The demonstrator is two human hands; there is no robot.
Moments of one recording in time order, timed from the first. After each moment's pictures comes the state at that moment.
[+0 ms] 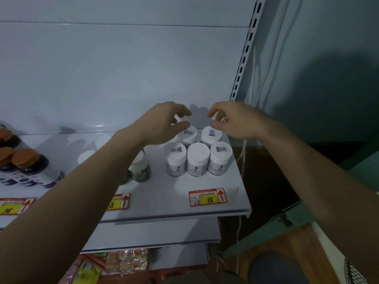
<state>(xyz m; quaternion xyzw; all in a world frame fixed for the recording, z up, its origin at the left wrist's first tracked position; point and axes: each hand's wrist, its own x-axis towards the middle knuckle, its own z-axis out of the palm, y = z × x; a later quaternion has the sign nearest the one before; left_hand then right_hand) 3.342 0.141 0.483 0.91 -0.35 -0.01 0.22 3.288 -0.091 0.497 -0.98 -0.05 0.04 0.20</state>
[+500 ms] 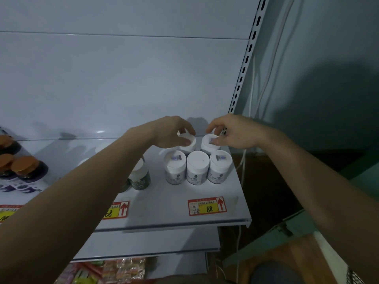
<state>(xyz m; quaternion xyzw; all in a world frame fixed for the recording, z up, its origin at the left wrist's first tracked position) 3.369 0.122 0.477 0.91 -0.36 -0.16 0.13 3.296 -0.097 0.495 -0.97 -0.07 0.12 0.18</state>
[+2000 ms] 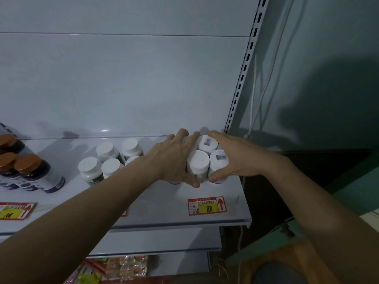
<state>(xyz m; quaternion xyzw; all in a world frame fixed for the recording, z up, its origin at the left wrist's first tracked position) 3.307 0.121 0.444 0.93 -0.36 -0.09 0.03 3.256 -0.099 0.455 -0.97 -0.12 0.11 0.18</state>
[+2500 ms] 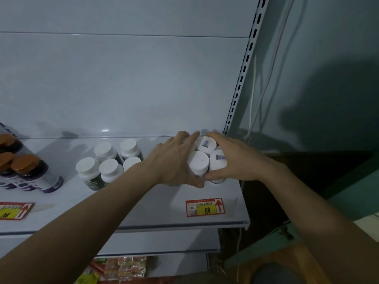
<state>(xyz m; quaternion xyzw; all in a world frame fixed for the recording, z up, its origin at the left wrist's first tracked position) 3.300 0.119 0.441 0.93 -0.35 -0.07 0.07 3.255 -0.100 0.443 -0.96 -0.12 0.08 0.23</state>
